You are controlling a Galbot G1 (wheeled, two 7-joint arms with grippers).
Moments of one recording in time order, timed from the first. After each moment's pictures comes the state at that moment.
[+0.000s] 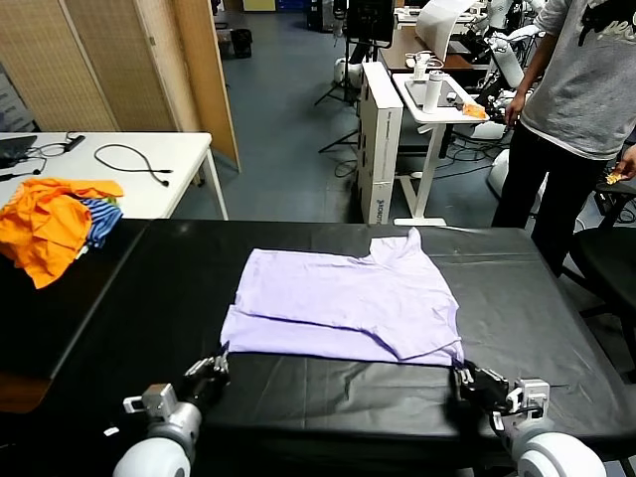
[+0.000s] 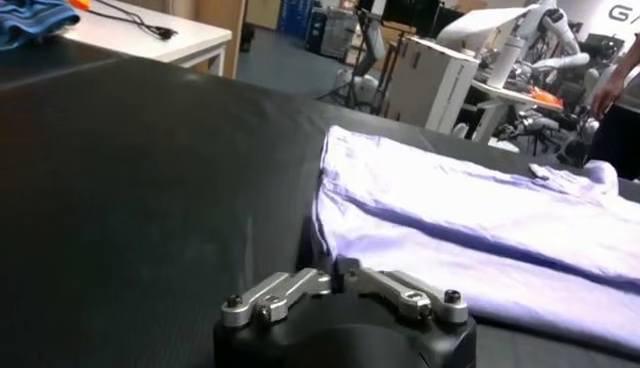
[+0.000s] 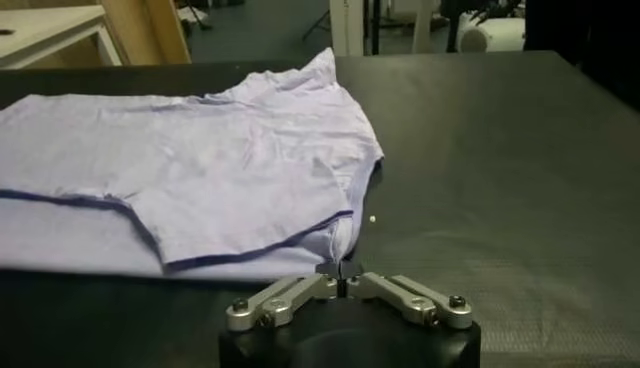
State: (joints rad) left arm 1.53 -1.33 -0.53 -2.03 -0.48 0.38 -0.12; right arm -1.64 1.10 0.64 2.24 0.61 -0.68 0.21
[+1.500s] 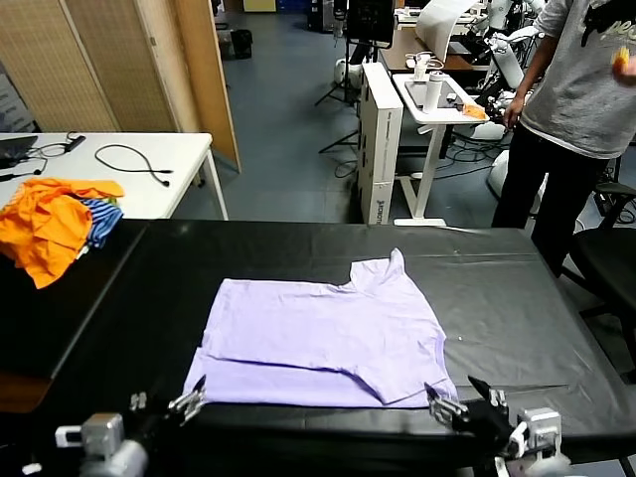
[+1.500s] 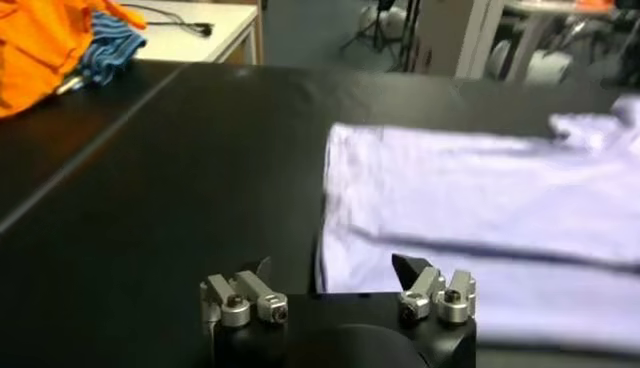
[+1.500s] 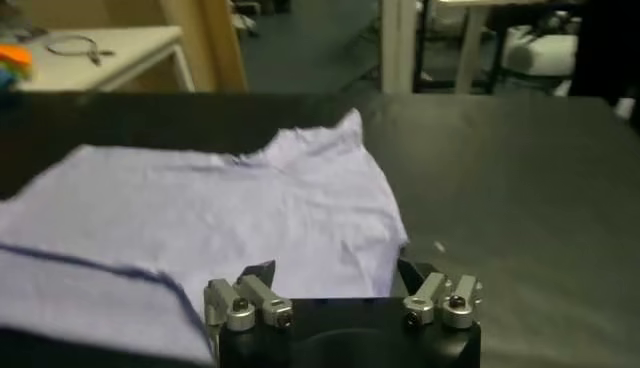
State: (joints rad) left arm 1.71 -1.20 -0.68 -2.33 -0.60 0.67 -0.24; right arm -1.45 0.99 0.60 2.29 0.78 -0.74 0.23
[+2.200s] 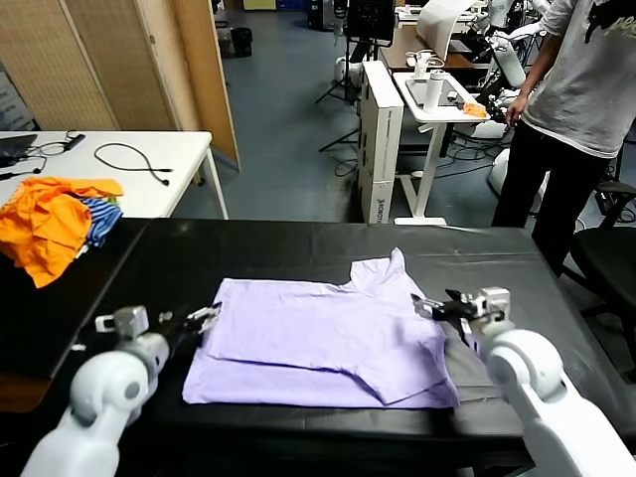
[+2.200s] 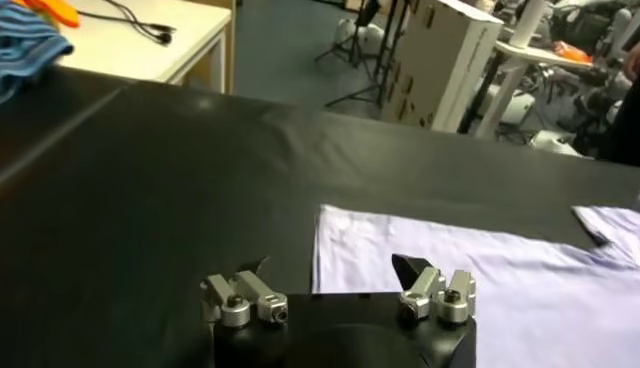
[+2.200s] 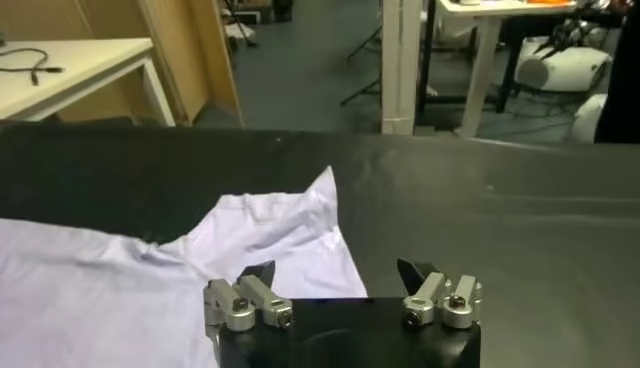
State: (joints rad) left arm 1.12 -1.05 -0.50 -1.88 -0.86 0.73 -0.26; right arm -0.86 1.01 0.26 1.72 0.80 -0.74 0.17
